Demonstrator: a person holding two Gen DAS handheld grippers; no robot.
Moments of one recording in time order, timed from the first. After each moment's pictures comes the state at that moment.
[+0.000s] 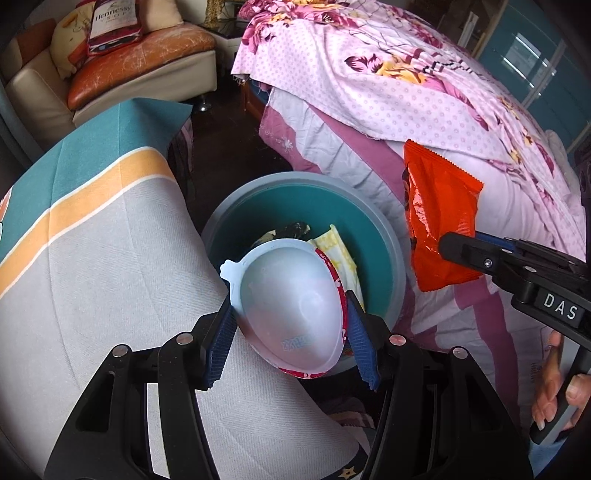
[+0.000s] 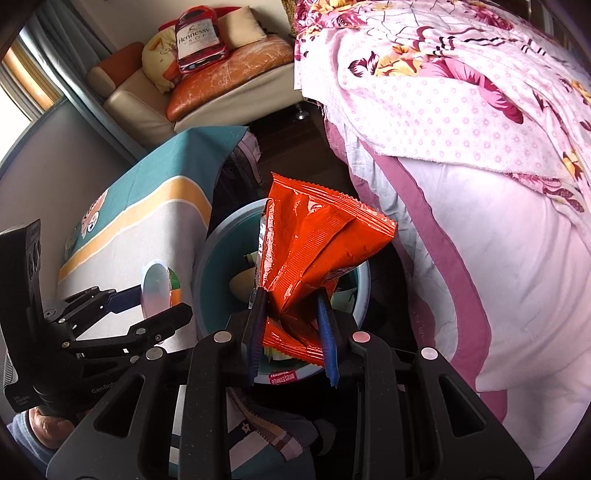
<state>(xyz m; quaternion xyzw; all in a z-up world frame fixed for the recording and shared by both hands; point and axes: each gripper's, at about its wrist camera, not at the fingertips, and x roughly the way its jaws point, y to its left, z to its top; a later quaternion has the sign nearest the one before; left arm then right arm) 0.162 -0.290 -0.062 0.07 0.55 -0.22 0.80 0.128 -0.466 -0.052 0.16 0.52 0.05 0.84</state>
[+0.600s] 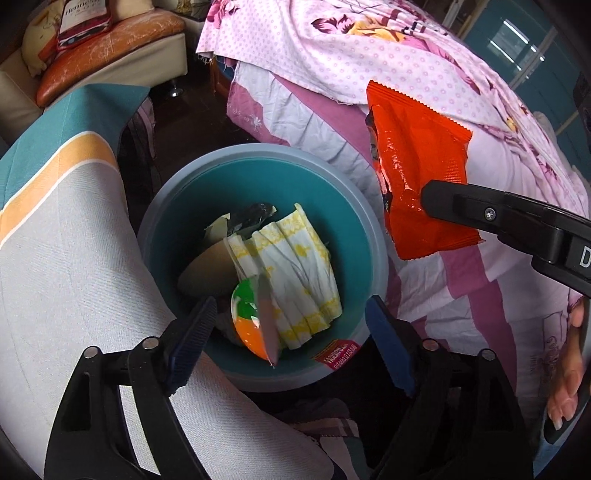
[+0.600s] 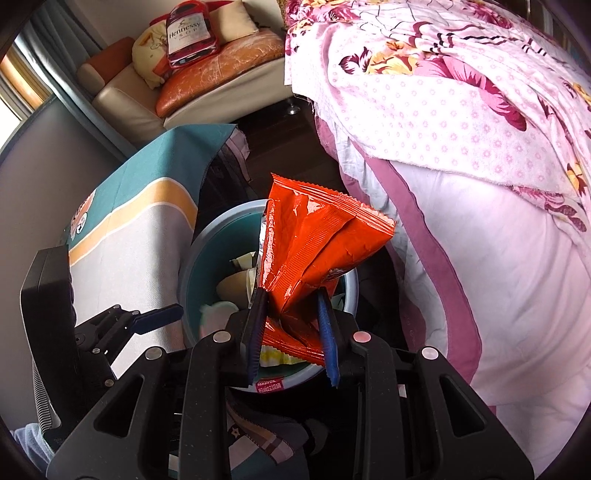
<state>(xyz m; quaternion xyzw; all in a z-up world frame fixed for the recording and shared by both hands) 0.158 -0.324 -0.096 0.07 0.57 -0.25 0.78 0.143 -0.473 -0.056 0.15 0.54 0.03 0.83</state>
